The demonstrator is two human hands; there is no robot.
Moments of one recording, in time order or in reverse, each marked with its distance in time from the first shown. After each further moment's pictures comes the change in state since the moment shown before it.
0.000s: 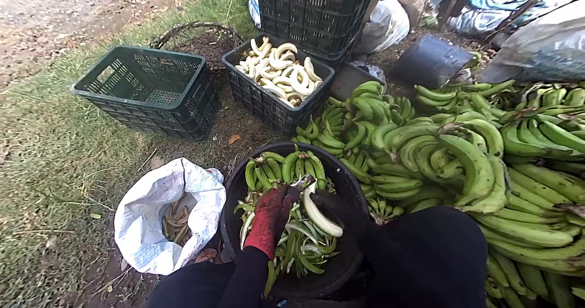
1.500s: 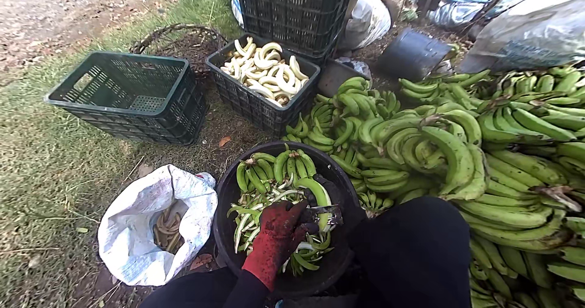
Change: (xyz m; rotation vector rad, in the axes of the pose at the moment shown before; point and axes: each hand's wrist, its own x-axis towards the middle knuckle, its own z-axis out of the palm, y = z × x) left_hand -0.040 0.029 0.009 0.102 0.079 0.416; right_hand -0.007 -0.030 0.011 0.903 0.150 0.043
